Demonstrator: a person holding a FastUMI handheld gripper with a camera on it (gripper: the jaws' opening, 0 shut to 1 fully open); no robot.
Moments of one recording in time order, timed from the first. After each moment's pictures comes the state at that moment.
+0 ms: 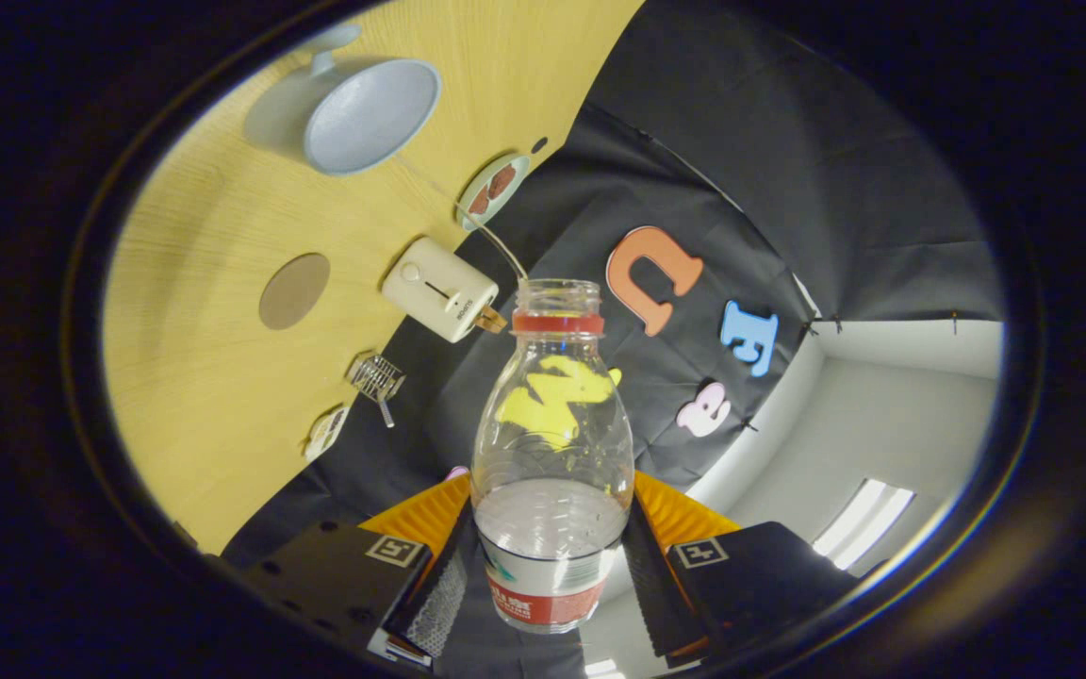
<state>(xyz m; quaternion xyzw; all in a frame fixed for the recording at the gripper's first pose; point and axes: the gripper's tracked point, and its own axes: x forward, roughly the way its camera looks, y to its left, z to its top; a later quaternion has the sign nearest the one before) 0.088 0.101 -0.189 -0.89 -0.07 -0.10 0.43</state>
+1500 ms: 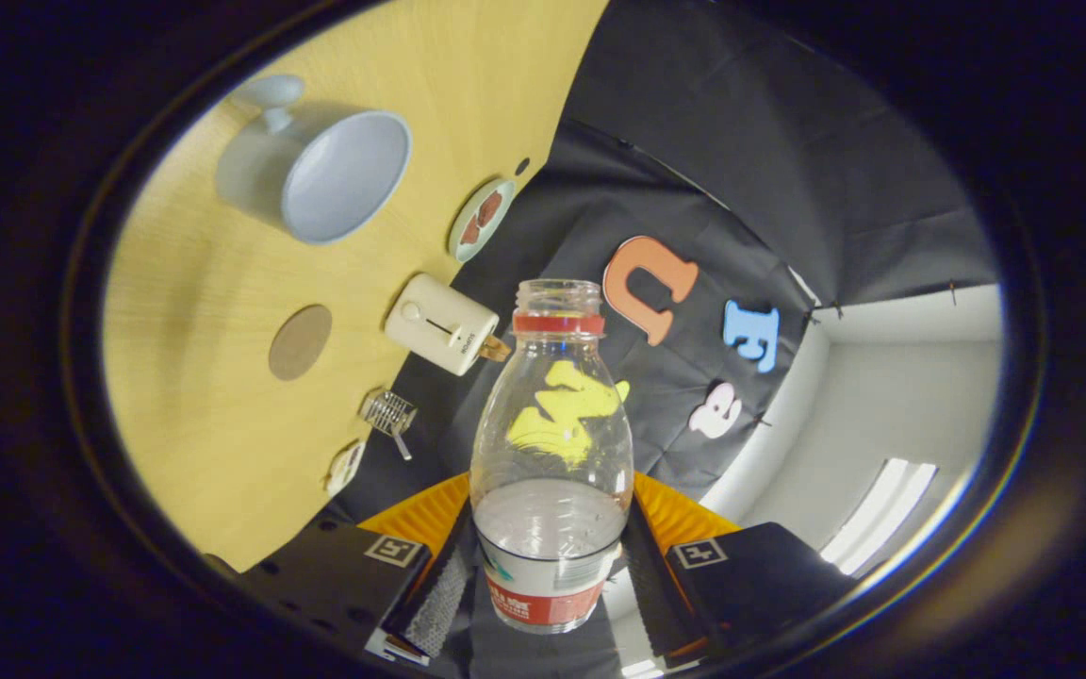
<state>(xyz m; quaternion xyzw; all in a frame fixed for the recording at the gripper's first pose) 0.088 0.106 -0.224 -0.85 -0.06 -0.06 0.52</state>
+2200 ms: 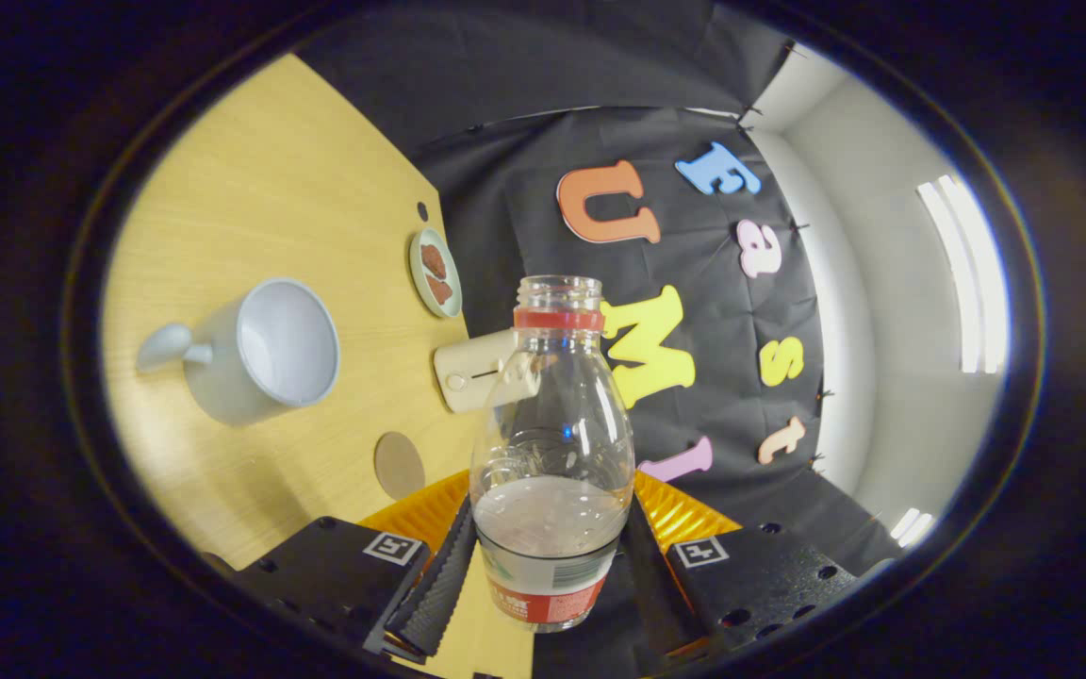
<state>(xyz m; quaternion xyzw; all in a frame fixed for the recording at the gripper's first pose) 0.076 0.086 -0.259 -0.58 0.03 -0.01 0.82</state>
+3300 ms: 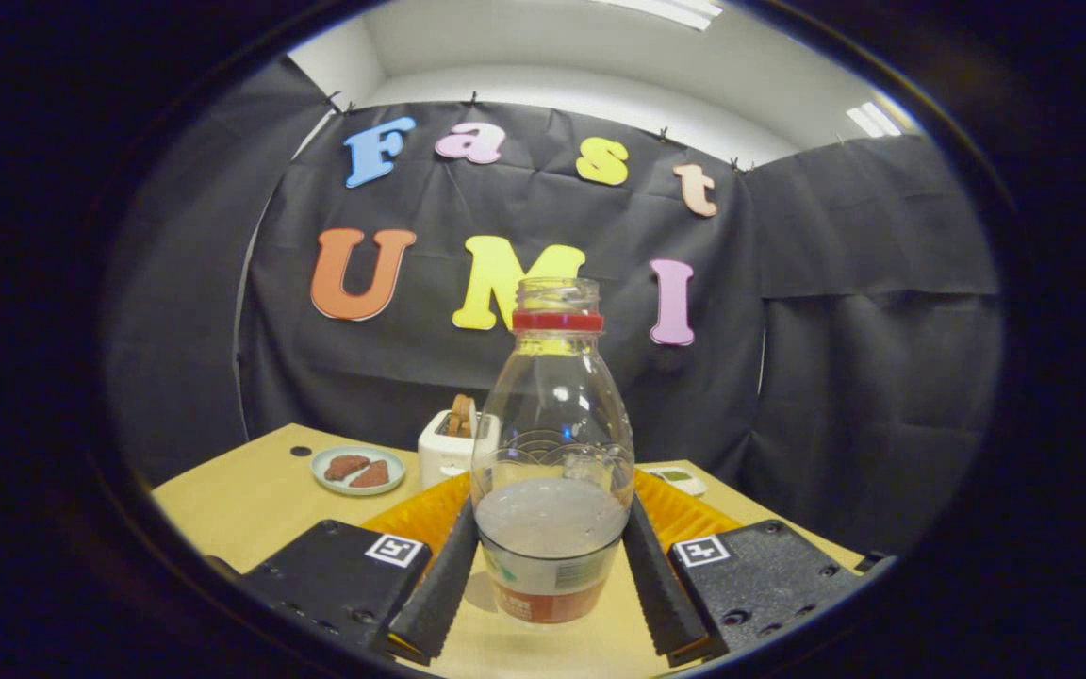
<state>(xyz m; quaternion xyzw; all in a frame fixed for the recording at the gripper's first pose) 0.155 0.036 -0.188 -0.05 0.02 -0.07 1.00</state>
